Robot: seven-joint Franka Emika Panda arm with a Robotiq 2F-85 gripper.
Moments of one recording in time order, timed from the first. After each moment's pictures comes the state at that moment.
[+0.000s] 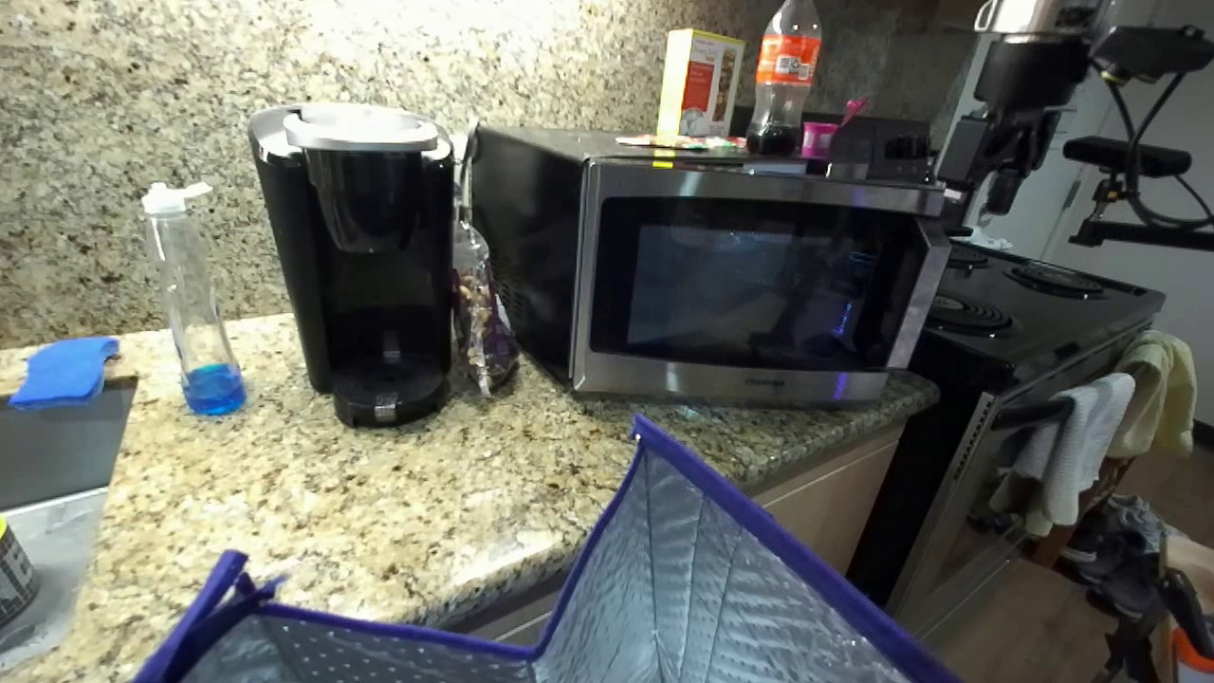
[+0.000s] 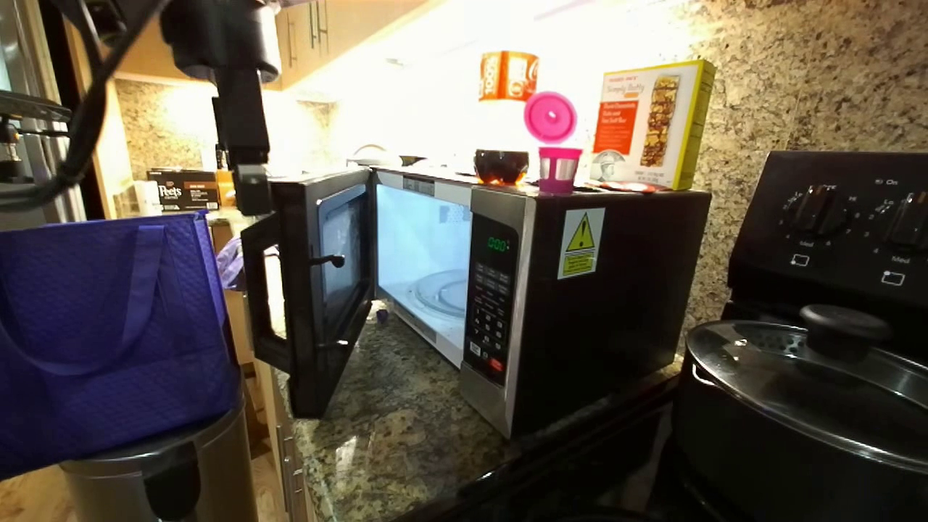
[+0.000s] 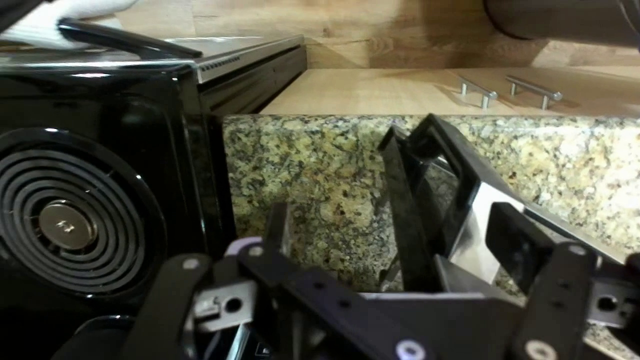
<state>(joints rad) -0.09 -0.40 -0.06 -2.30 -0.16 1.93 0.16</state>
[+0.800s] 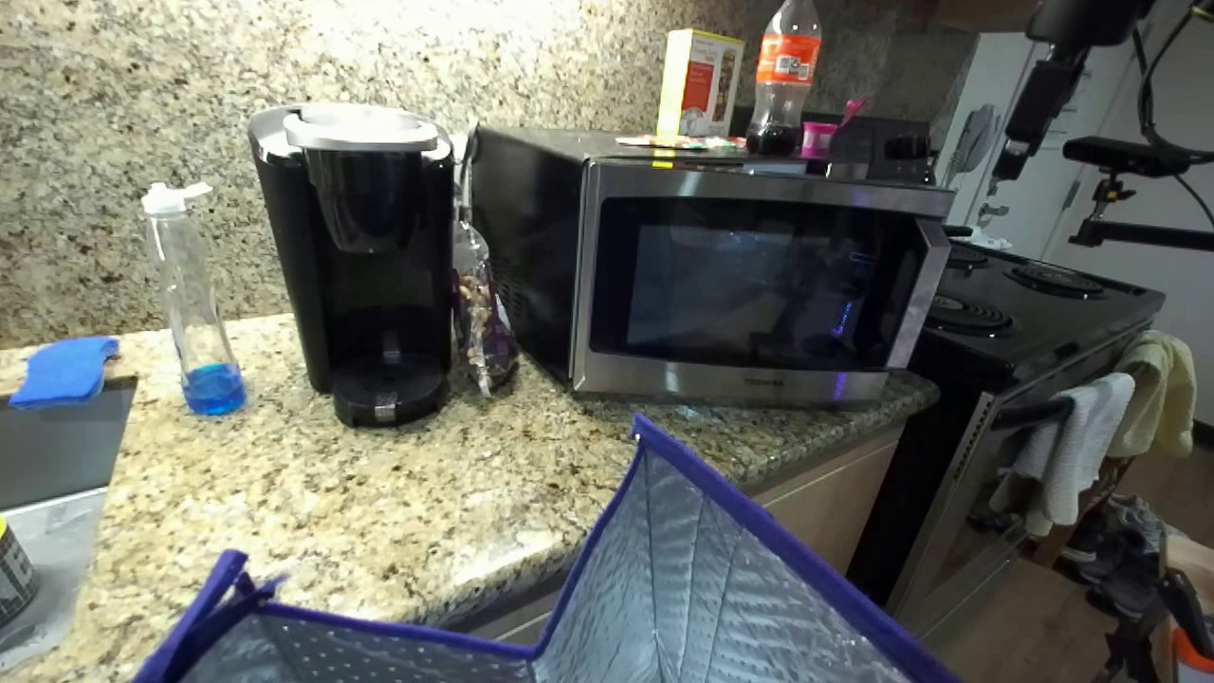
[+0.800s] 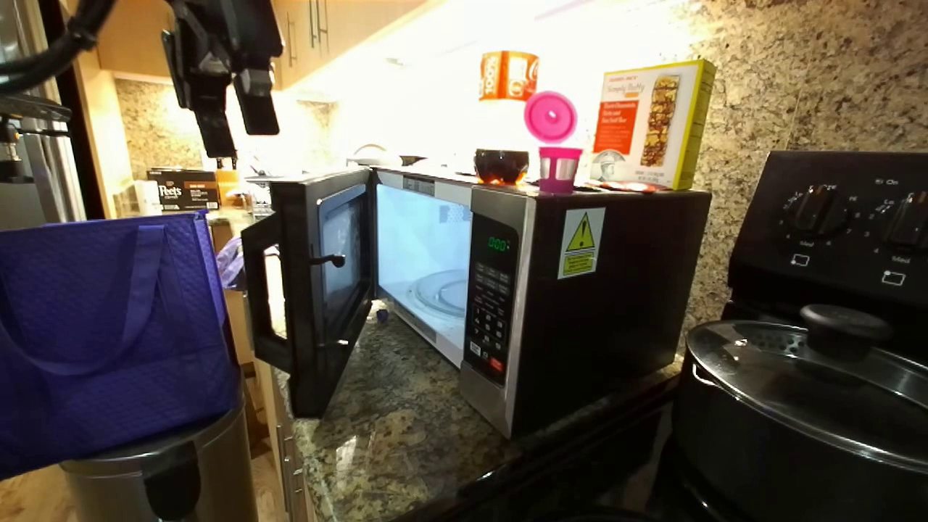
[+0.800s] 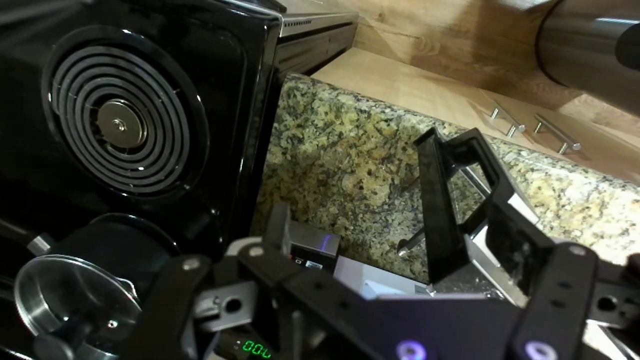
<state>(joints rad) -0.09 -0.49 -0.09 -2.27 -0.25 1.89 -0.13</state>
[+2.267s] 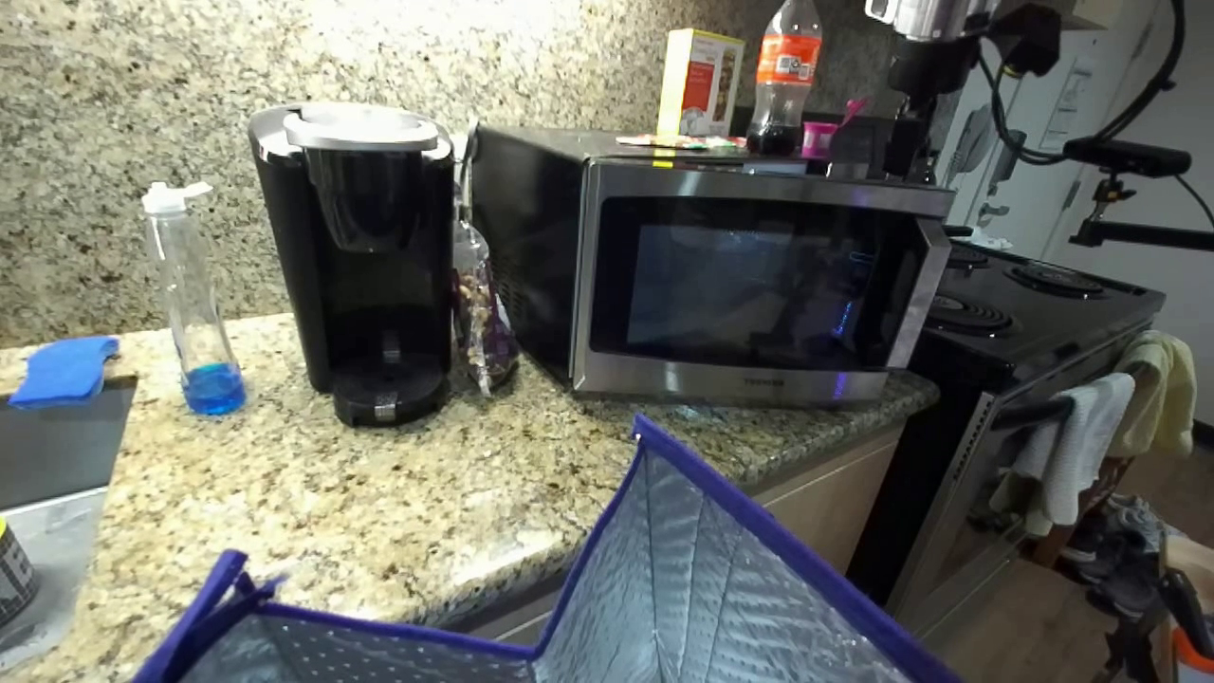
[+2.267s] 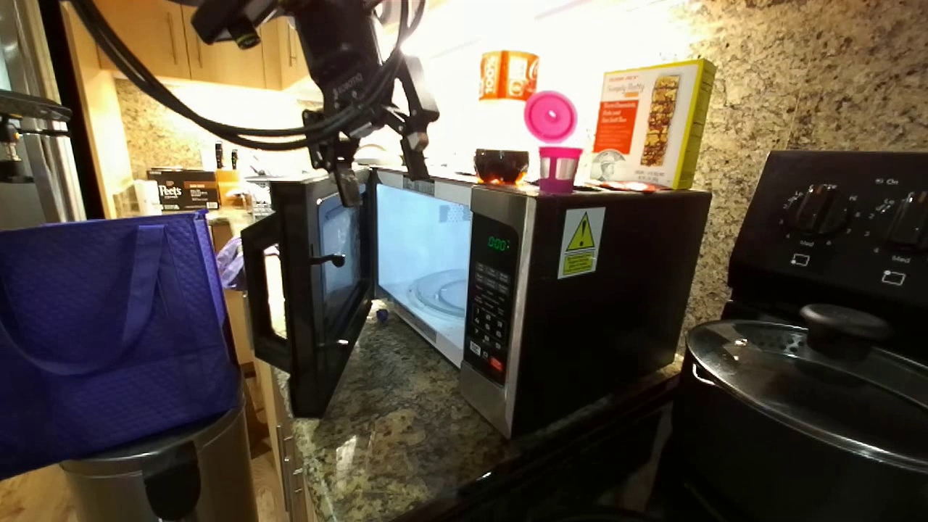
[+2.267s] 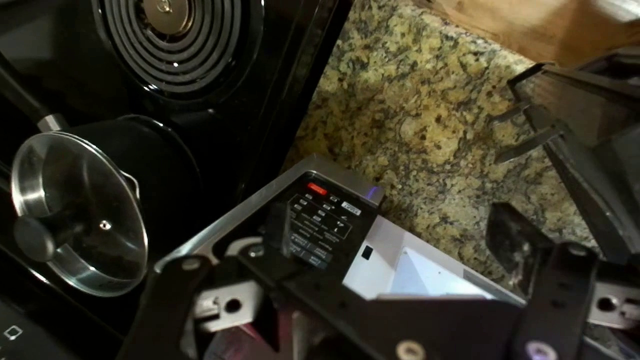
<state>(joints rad) -0.07 -0.13 -0.07 -2.04 -0.39 2.00 -0.19</state>
